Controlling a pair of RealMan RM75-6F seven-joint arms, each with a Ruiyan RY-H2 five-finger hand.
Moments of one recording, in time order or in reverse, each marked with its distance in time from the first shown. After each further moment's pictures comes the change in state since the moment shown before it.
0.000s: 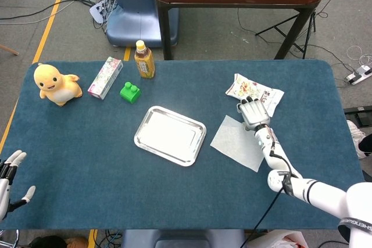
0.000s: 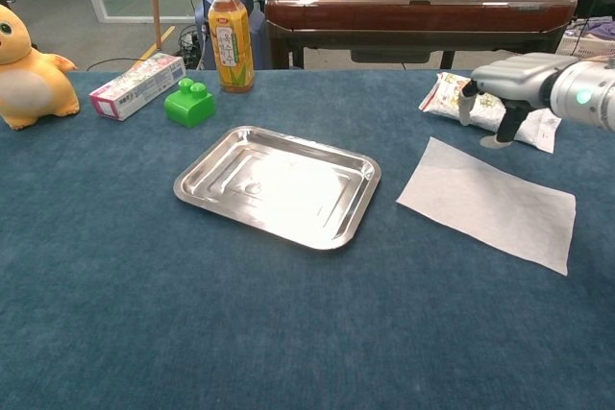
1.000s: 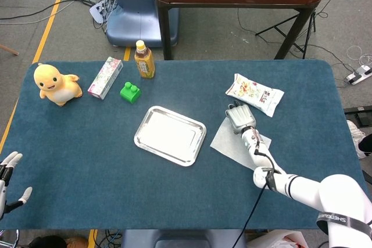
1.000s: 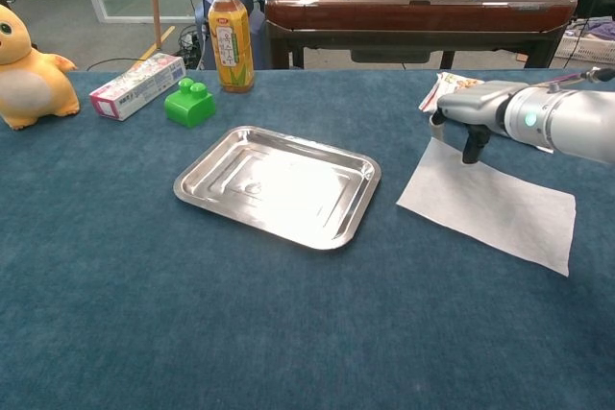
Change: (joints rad) left arm 0.010 0.000 -0.003 0.023 -0.004 0.003 -0.023; right arm 0.105 -0.096 -0.084 0.098 0.116 -0.036 0.014
